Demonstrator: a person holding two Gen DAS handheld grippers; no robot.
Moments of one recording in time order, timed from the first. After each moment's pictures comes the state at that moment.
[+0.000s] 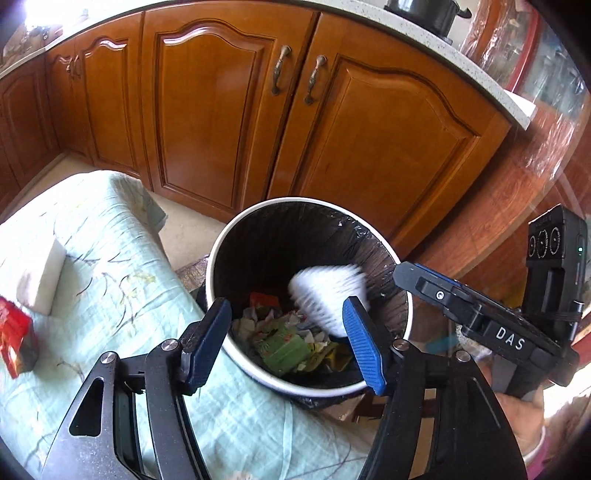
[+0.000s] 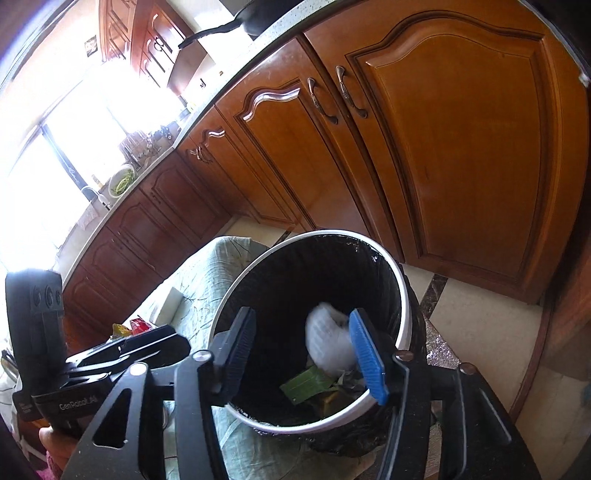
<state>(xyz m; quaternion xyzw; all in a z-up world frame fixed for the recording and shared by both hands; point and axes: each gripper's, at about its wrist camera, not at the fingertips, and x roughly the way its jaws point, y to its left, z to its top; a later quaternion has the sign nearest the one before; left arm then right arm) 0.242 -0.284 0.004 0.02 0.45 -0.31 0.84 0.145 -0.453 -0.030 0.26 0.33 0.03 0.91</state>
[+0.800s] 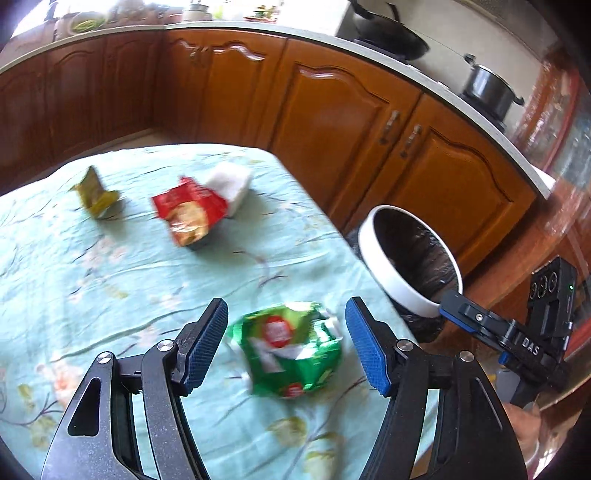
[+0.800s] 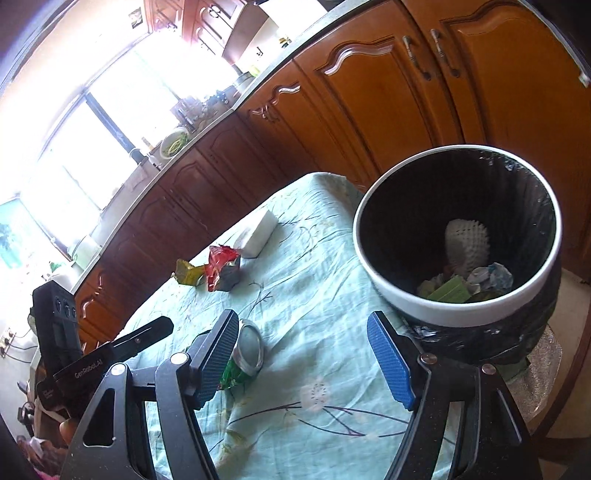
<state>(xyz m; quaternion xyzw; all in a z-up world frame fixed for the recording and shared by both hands) 0.164 -0.086 -0.003 -0.09 0.41 -0.18 0.89 0.126 -0.324 -0.041 0.24 0.35 0.14 0.89</state>
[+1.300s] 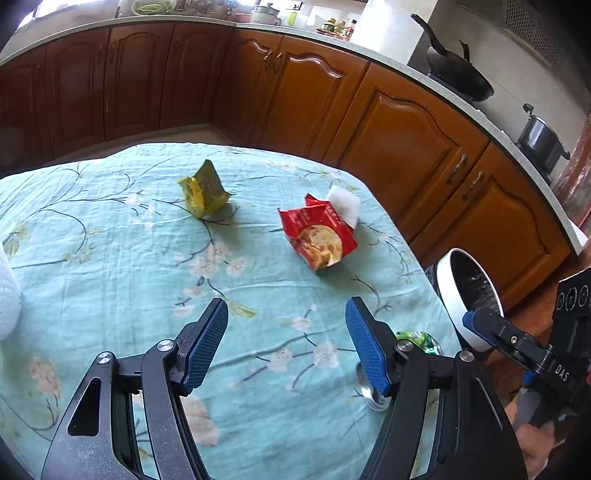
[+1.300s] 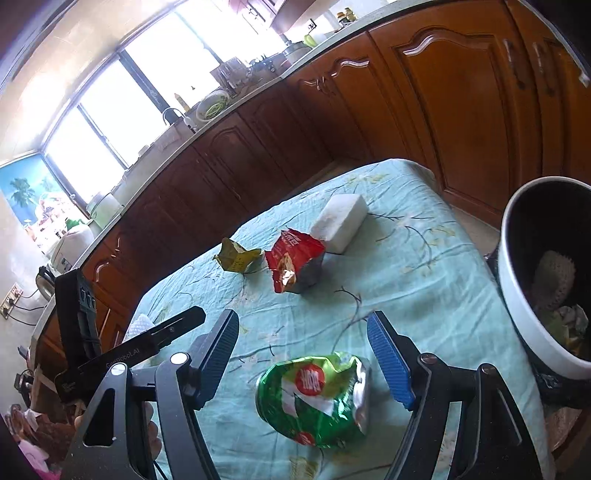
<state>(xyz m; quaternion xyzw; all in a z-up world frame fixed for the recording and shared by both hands) 0.191 0.018 -0.016 -0.13 0.40 -0.09 0.90 0.182 -0.217 -0.027 0.19 0.38 0.21 0.88</state>
